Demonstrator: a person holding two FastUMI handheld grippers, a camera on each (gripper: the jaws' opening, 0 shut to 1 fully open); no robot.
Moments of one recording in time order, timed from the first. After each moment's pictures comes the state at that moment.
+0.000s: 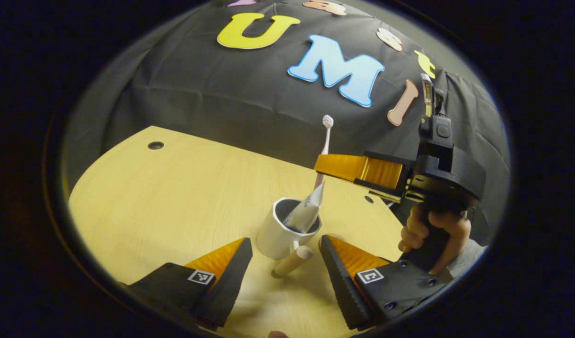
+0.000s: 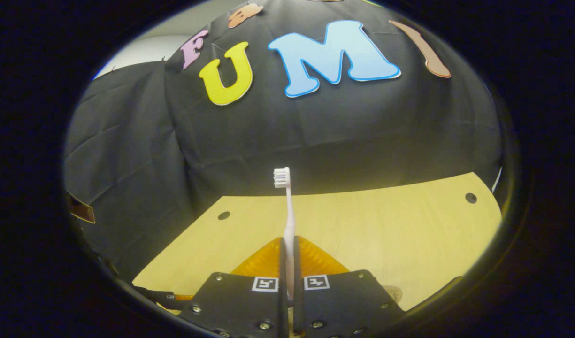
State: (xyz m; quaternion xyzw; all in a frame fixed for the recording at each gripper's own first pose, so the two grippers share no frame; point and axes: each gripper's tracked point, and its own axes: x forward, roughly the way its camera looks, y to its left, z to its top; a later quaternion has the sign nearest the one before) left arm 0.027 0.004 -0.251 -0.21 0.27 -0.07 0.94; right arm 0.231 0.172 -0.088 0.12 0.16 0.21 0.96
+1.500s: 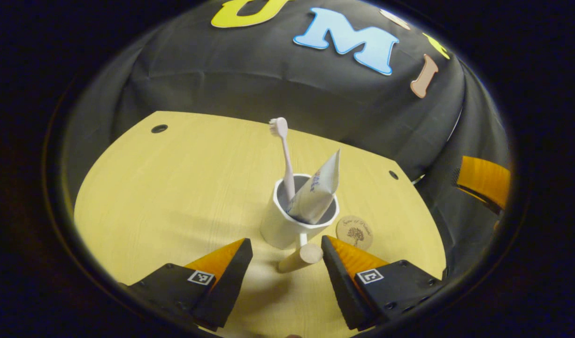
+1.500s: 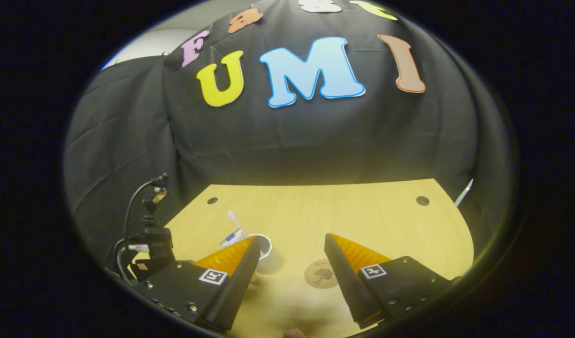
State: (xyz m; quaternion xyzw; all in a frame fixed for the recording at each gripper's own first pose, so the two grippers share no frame) left arm 0.048 -0.010 -0.298 -0.15 0.38 -0.02 0.91; right arm 0.119 0.061 -0.065 0.08 0.19 0.15 0.97
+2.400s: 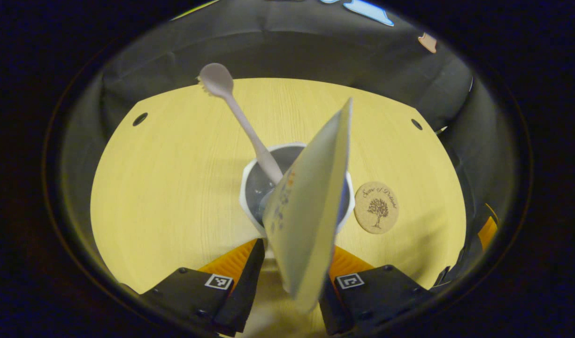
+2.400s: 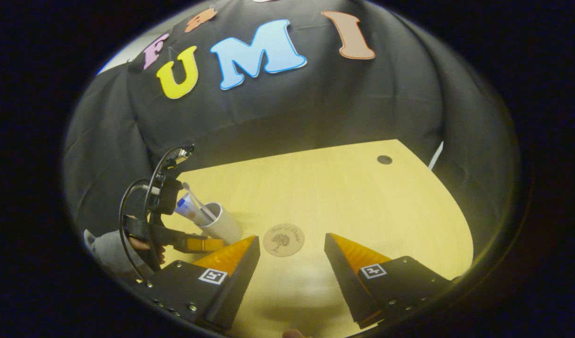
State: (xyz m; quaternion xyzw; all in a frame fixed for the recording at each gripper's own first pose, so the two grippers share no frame) left arm 0.062 -0.031 -0.350 -0.07 0.54 -0.01 0.84; right arm 0.088 -0.025 -0.134 0.14 0.26 0.08 0.95
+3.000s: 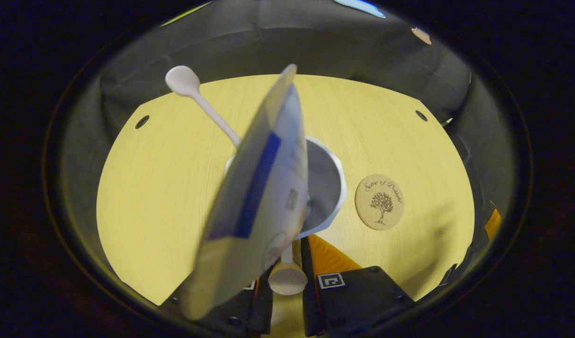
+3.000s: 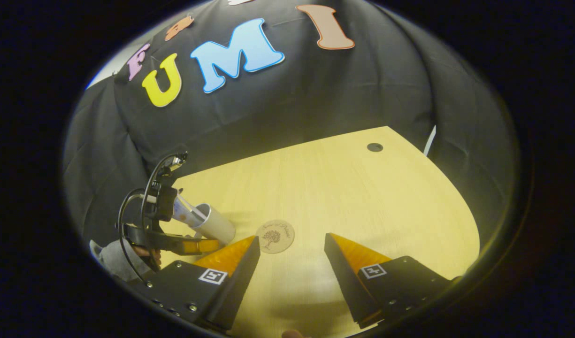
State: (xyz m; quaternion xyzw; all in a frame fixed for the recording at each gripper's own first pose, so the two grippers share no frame) left arm 0.057 -0.039 -0.354 -0.05 0.54 0.00 0.84; right arm 0.087 -0.041 -0.145 0.17 0.27 0.08 0.94
